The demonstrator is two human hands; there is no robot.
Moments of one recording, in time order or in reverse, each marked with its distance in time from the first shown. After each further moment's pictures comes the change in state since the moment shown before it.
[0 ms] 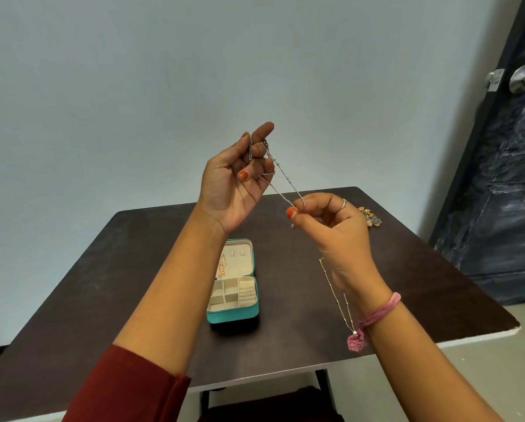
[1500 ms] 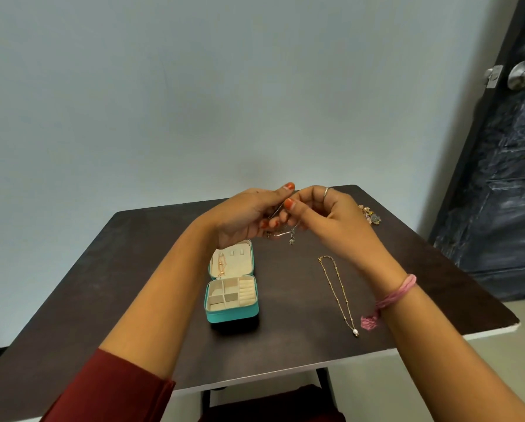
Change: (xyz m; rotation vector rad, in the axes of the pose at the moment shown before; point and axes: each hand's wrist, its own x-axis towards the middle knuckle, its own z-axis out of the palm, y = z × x) left_hand -0.015 -0.014 -0.006 0.970 -0.001 -0.431; right_hand 0.020 -0.010 -0.011 -0.408 -0.279 0.017
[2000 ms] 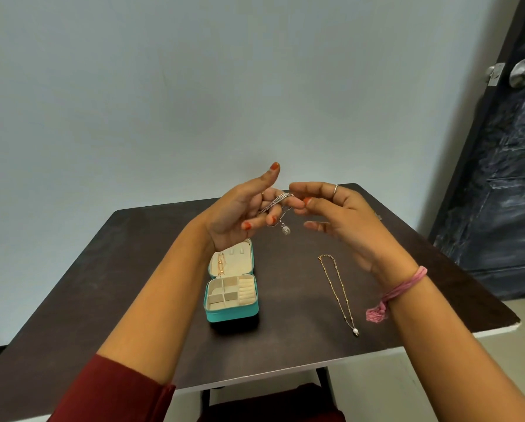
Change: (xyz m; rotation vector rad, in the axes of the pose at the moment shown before) left_hand -0.001 -0.004 -0.012 -0.223 -0.129 0.060; right_hand 0.002 0.001 -0.013 0.191 -0.035 0.213
